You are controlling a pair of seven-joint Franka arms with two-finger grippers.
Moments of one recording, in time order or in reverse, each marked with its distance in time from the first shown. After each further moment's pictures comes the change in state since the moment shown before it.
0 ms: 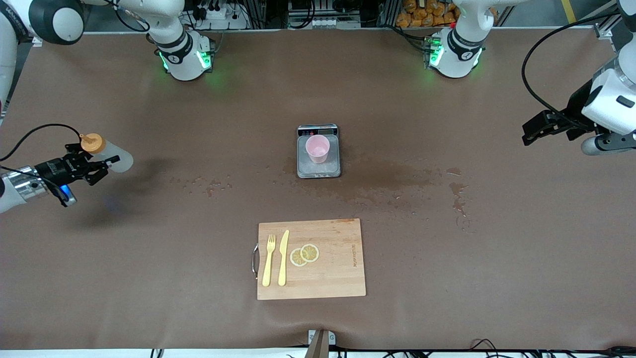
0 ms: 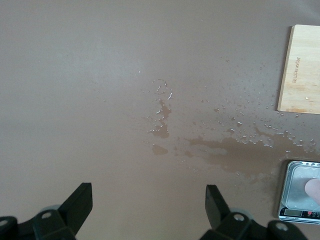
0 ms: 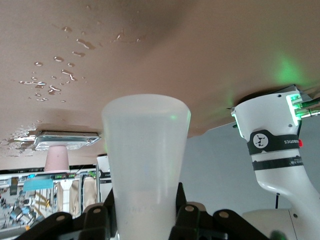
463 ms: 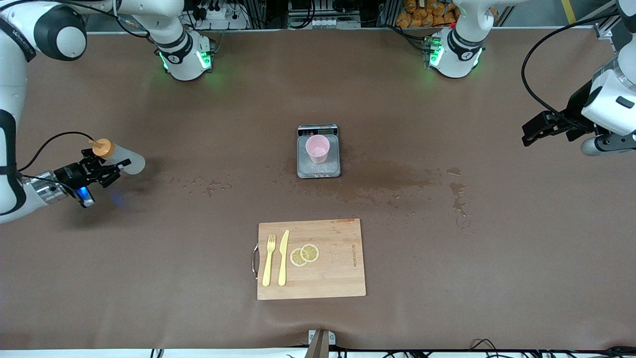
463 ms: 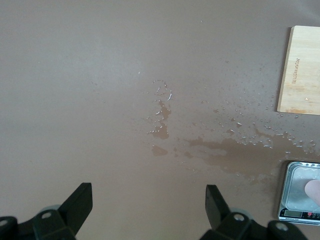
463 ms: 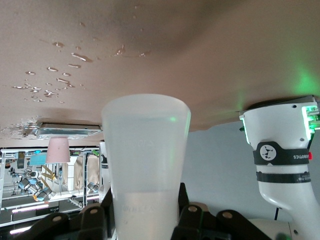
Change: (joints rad) left arm -0.001 0.001 0.000 -0.002 0.000 0.004 0.000; right arm -0.021 0.102 0.000 0.000 0.034 0.010 -0.089
